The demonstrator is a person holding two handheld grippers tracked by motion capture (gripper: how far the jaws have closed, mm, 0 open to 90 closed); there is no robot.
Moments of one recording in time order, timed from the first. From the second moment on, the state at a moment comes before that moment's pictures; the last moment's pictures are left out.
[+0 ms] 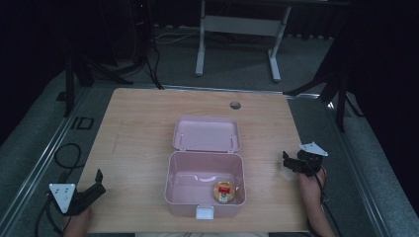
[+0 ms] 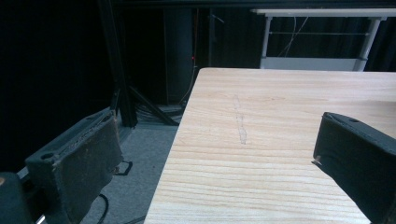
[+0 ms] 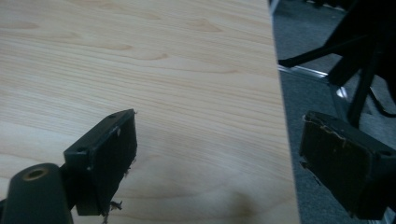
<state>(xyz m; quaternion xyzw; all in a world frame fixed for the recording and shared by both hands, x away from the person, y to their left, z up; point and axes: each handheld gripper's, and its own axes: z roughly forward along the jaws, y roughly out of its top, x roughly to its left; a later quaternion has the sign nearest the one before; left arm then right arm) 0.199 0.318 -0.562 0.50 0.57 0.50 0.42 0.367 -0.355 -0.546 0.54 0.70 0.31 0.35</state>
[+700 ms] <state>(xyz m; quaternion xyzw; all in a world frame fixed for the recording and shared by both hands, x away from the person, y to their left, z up) 0.199 0.318 -0.562 0.50 0.58 0.50 0.42 0.357 -0.384 -0.546 0.61 0.63 0.33 0.35</state>
